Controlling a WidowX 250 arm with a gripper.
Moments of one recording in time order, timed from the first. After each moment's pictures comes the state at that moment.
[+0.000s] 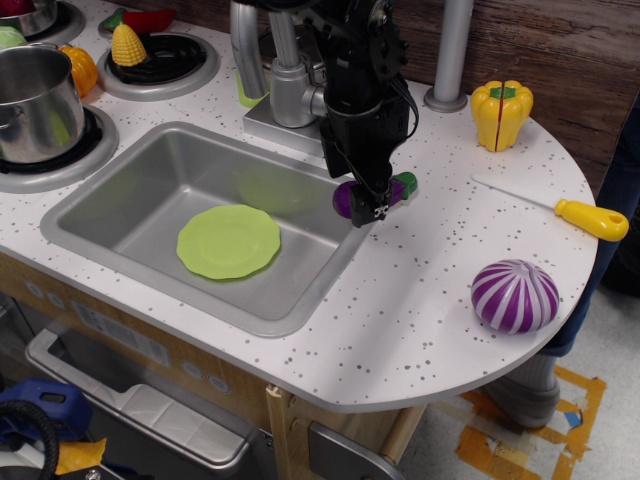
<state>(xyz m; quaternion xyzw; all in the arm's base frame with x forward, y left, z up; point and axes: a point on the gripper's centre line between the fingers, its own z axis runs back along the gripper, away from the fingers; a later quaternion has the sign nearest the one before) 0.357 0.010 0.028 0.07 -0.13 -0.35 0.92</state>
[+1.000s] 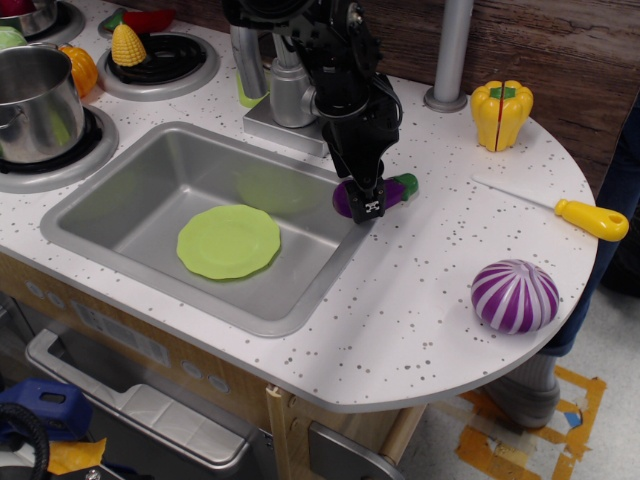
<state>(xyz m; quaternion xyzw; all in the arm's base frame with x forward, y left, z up) 0.378 0.020 0.010 0.03 -0.15 -0.38 0.91</state>
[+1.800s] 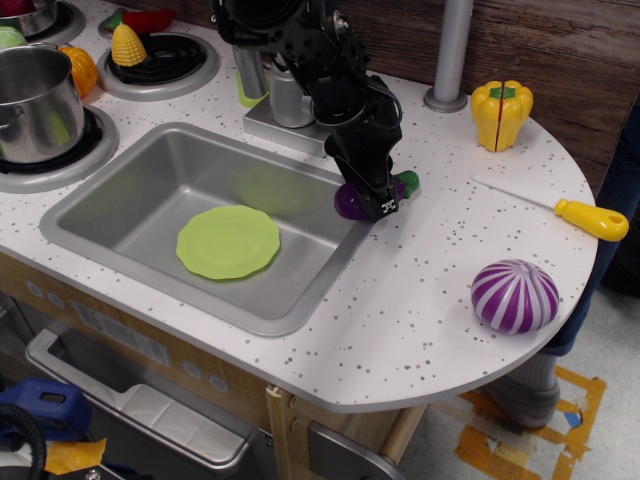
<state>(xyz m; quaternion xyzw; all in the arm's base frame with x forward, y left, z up) 0.380 0.015 0.004 -0.01 -0.18 -0.32 0.93</state>
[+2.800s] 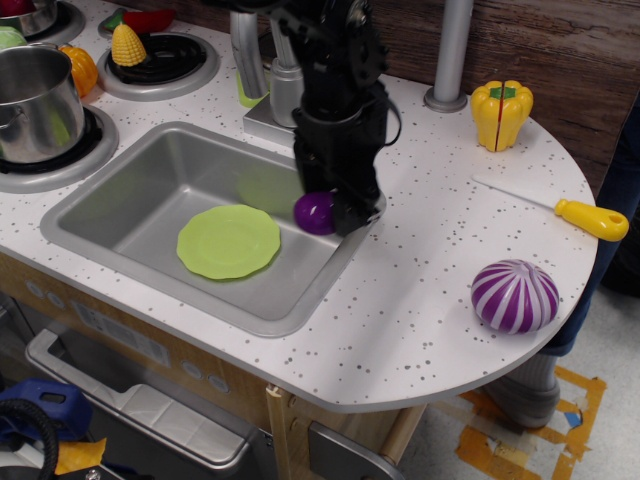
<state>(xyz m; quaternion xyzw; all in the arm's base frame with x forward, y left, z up) 0.322 0.019 0.034 0.06 -0.10 -0.24 0.96</state>
